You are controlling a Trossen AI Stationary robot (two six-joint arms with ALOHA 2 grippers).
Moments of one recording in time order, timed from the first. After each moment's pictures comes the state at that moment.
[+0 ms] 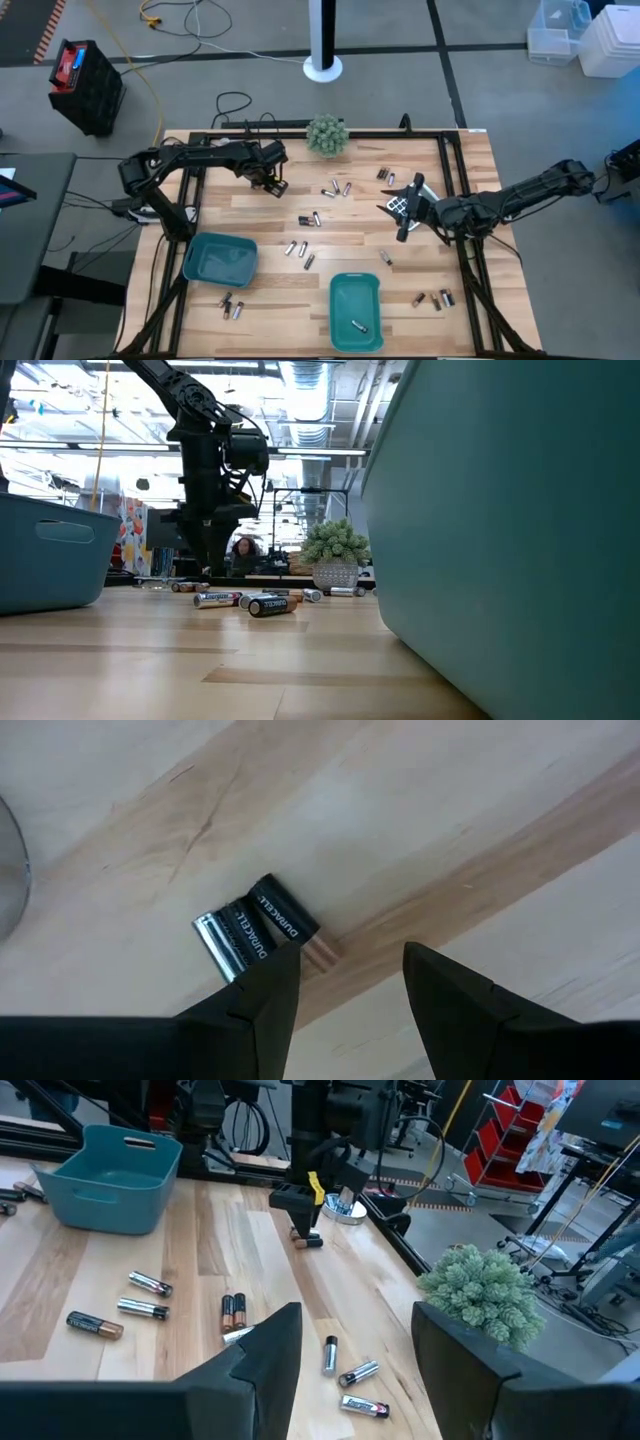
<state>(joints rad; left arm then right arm) 0.48 1.62 1.03 -0.73 -0.18 -0.47 0.28 0.82 0.45 0.11 0.68 -0.11</state>
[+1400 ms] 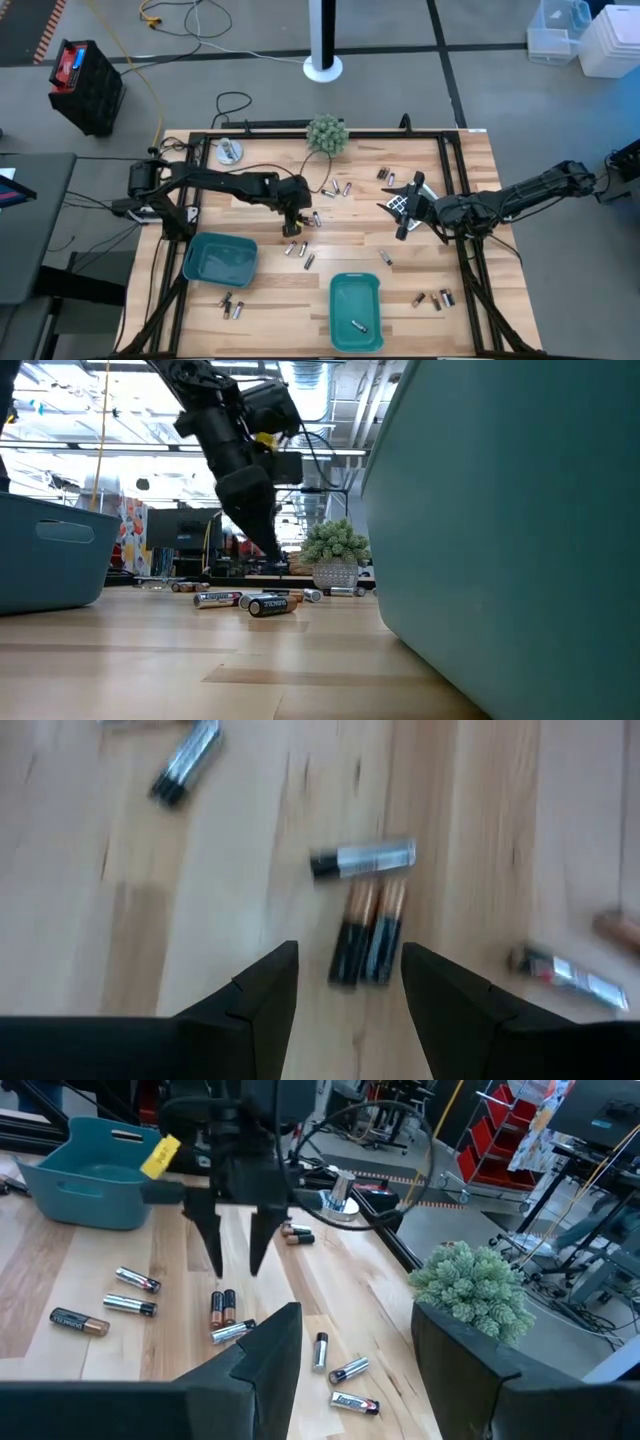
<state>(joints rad) 0.15 1.69 1.03 -0.36 -0.01 0.05 0.26 0.82 0.45 0.11 0.68 -0.12</state>
